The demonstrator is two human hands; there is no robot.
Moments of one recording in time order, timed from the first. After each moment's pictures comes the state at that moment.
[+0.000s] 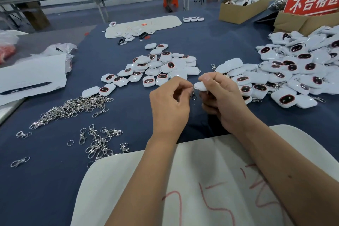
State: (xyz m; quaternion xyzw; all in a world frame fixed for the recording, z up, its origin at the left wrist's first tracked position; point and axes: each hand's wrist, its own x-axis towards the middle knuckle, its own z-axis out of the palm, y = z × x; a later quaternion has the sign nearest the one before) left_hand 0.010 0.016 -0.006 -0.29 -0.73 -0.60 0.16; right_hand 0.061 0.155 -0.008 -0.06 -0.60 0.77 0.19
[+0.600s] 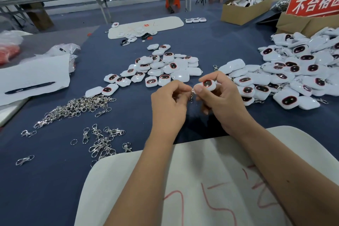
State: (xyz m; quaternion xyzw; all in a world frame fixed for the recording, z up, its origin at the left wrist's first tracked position) left_hand 0.003 0.008 -0.003 -0.25 -0.78 -0.57 0.07; right_hand 0.060 0.151 -0.015 -0.02 -0.68 0.69 0.25
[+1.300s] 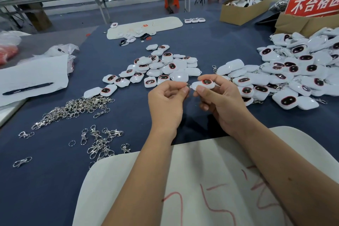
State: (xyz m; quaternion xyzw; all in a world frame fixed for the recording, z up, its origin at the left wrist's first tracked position) left_hand 0.006 0.017 0.000 -0.11 -0.66 -0.74 -0.01; right_hand 0.059 0.155 -0.015 -0.04 -0.57 0.80 0.19
